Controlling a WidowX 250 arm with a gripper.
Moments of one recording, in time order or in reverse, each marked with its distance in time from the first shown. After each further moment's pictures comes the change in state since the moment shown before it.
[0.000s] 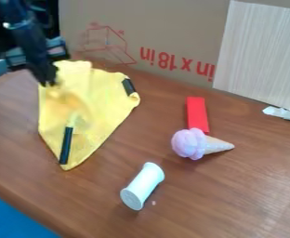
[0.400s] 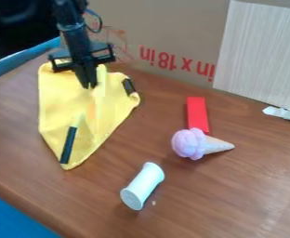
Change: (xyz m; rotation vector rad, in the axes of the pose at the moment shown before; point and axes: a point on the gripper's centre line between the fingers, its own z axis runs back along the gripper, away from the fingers) arm -0.007 -0.077 -0.018 0.019 0.004 0.008
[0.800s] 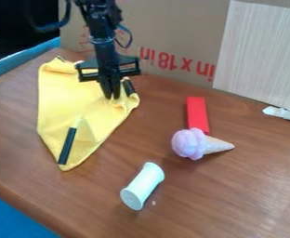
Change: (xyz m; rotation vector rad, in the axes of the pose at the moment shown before) arm -0.009 -0.024 -0.022 0.067 -0.001 -0.023
